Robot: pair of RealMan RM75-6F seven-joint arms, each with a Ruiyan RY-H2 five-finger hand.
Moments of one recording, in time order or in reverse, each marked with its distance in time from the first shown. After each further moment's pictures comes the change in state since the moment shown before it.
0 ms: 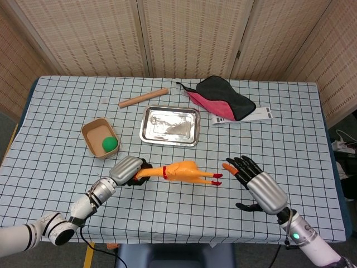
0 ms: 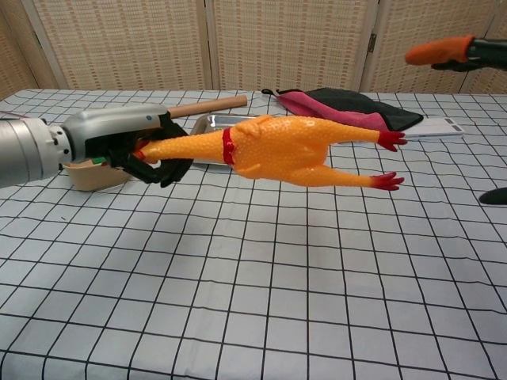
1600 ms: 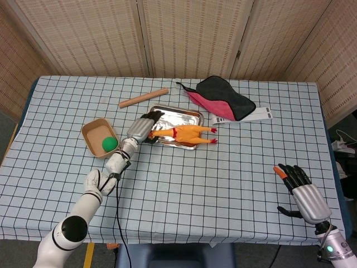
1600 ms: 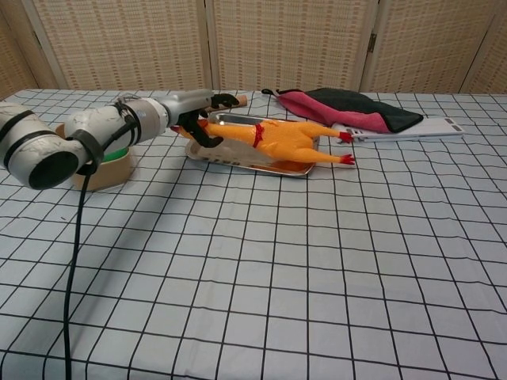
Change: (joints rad) left arm -0.385 -0.639 -0.023 1.339 0.039 -0.256 -0.453; right arm -0.205 -0.068 -0.016 0.314 0.086 0.086 0.111
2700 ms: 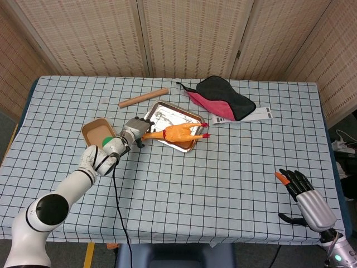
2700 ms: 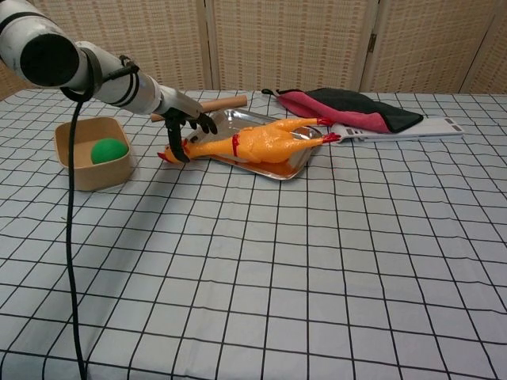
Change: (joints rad) left arm -0.175 0.327 0.032 -0.380 -0.136 -0.610 0.360; right arm -0.034 0.048 -0.028 -0.018 -0.078 0.054 0.108
